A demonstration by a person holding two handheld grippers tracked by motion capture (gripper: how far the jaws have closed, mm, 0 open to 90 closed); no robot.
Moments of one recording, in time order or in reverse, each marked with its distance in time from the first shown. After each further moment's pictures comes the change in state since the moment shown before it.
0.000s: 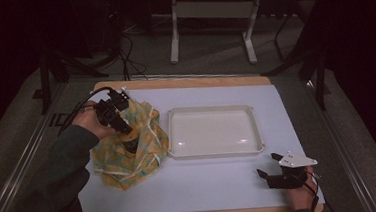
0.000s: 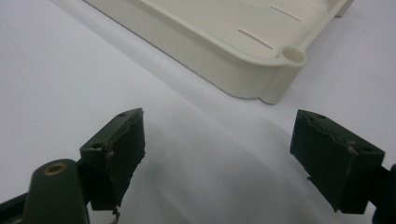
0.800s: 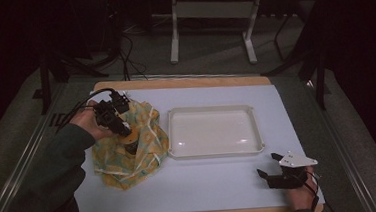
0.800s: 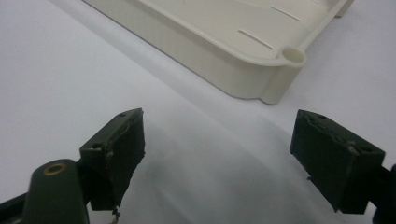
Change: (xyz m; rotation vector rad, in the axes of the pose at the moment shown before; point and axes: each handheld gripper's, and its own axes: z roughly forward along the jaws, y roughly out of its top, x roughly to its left) left arm -0.006 -0.003 -0.005 0.020 -0.020 0.123; right arm 0.000 0.000 0.000 -0.002 0.001 0.002
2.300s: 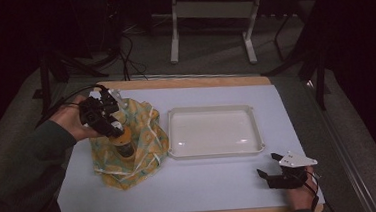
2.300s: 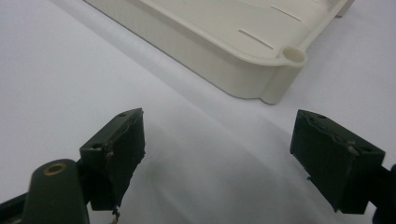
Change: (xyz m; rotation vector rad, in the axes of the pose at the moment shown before) left arm -0.014 -0.016 -0.049 -0.038 -0.020 0.147; right arm 0.000 0.000 0.000 0.000 0.000 -0.001
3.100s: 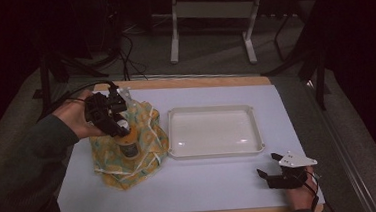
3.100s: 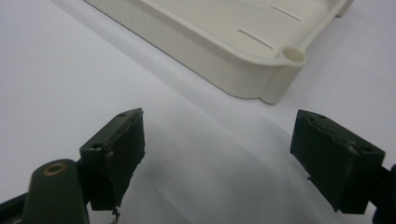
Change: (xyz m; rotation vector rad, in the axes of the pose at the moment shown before) left arm -0.023 0.025 -0.024 0.004 0.017 0.116; right arm 0.000 0.000 0.000 0.003 -0.001 -0.001
